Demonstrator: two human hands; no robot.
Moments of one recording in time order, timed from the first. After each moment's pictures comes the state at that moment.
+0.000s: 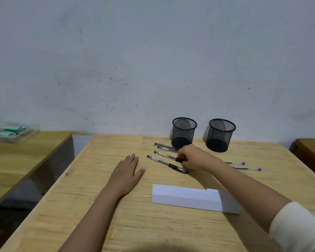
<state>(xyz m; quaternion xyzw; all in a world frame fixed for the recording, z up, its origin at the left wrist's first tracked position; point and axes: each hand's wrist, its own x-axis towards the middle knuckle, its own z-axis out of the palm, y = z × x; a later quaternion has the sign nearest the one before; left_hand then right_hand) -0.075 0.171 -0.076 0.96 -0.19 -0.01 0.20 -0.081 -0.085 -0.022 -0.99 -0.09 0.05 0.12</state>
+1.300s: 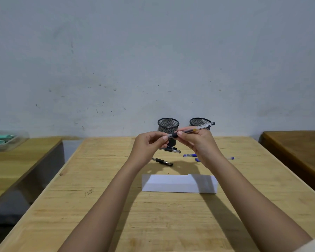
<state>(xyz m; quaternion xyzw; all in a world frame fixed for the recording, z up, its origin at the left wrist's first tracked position) -0.137 0.088 0.033 0.69 -0.26 0.00 0.67 -0.189 -0.071 0.050 -0.61 0.02 -0.16 0.78</state>
